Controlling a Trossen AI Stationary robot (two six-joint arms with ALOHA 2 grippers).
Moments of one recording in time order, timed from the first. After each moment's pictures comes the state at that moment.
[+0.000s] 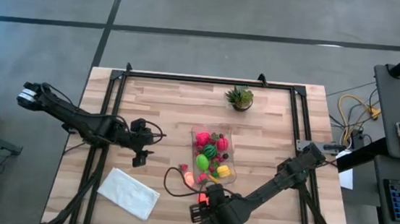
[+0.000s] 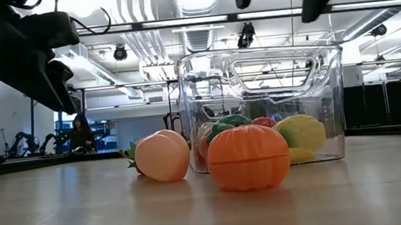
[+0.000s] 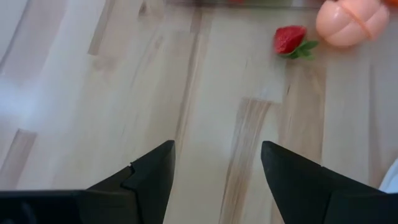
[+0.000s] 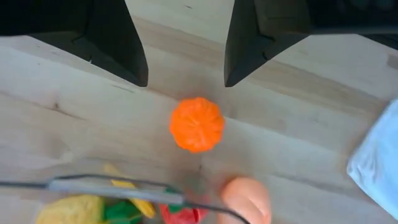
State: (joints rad) left arm -0.28 0.98 0.61 -0.62 -0.27 -0.40; right arm 0.64 2.38 2.35 -1.48 0.35 1.91
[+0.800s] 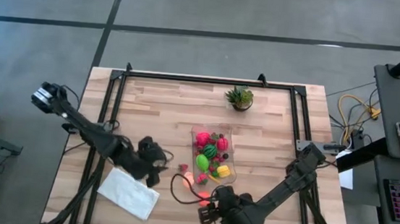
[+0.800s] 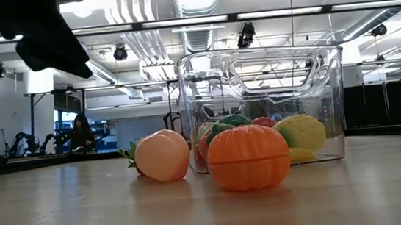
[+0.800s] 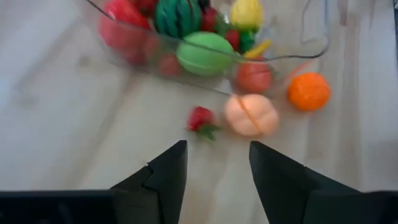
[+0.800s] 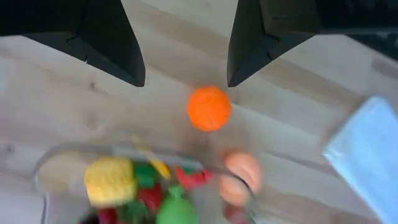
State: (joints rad) left arm -0.53 1.24 0.82 -0.44 -0.47 -0.79; right arm 0.70 2.31 2.32 -1.57 0.47 1.96
